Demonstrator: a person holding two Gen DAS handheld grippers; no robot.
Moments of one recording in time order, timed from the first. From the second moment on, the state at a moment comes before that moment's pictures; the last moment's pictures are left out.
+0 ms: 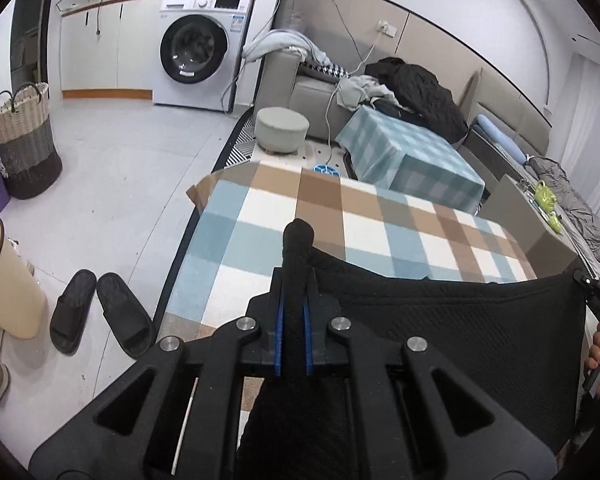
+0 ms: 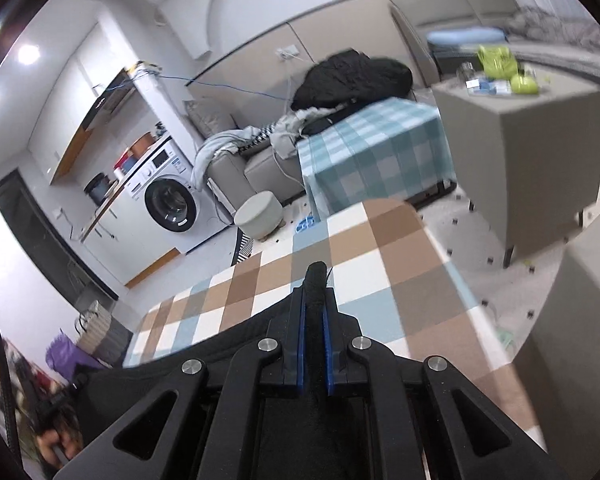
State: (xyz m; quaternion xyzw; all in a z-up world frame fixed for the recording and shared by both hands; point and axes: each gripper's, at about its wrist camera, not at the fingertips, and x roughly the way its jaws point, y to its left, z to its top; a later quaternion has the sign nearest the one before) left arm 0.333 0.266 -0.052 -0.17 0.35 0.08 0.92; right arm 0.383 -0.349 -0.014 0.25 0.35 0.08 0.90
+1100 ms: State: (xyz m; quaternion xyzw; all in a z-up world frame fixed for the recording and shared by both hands) left arm 0.148 0.132 -0.071 -0.11 0.41 0.05 0.90; right arm 0.168 -0.326 -0.048 0.11 0.49 0.12 0.86
